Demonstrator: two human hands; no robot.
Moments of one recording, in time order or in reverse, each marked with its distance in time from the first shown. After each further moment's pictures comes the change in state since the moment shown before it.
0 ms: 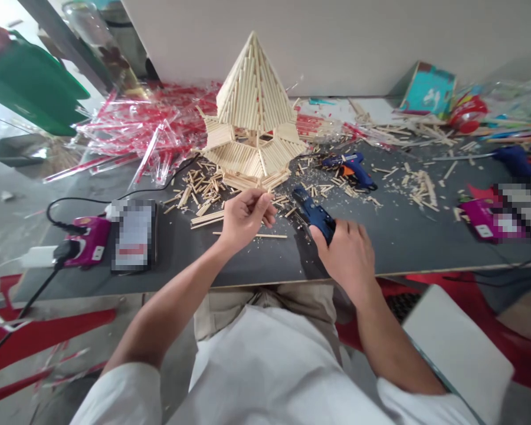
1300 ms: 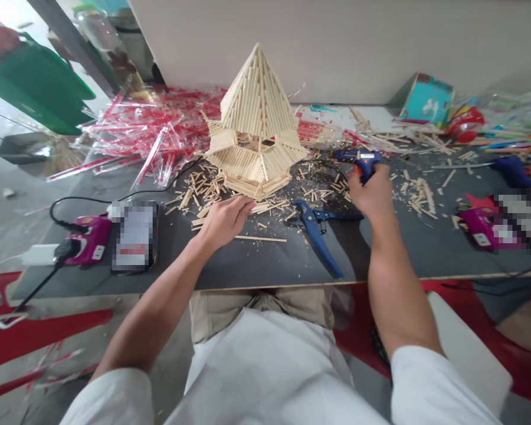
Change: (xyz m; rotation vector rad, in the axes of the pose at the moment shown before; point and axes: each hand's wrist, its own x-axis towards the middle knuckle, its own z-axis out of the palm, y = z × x) left_hand 0.006 -0.004 -0.063 0.969 -0.235 0.231; right_hand 0.156 0.083 0.037 0.384 0.137 0.274
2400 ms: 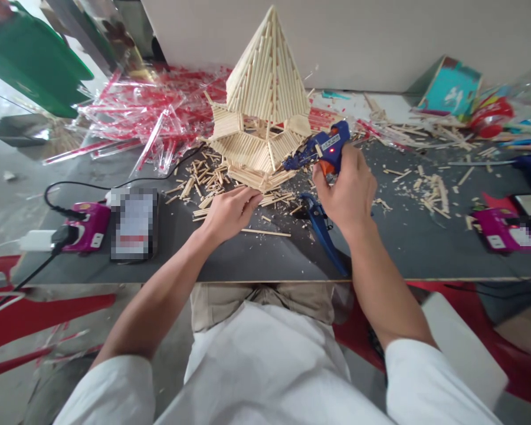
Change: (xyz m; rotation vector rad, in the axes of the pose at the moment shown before) left_hand 0.000 0.004 0.005 0.009 0.058 0.015; right_hand -0.069 -0.103 -0.021 -0.102 0.080 -0.439
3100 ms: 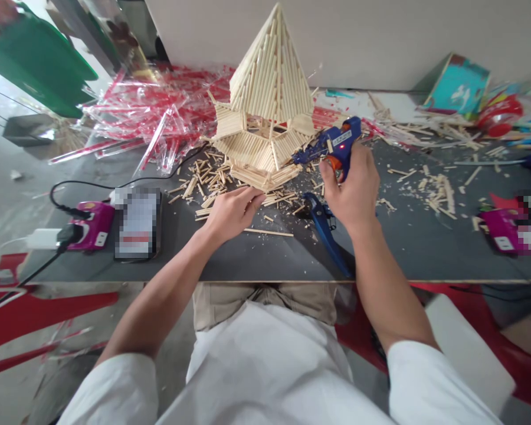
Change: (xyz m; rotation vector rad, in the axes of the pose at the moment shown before) left_hand -0.001 -0.001 0.001 0.036 0.015 0.027; right_hand 0.005 0.020 0.021 0.254 0.171 -0.066
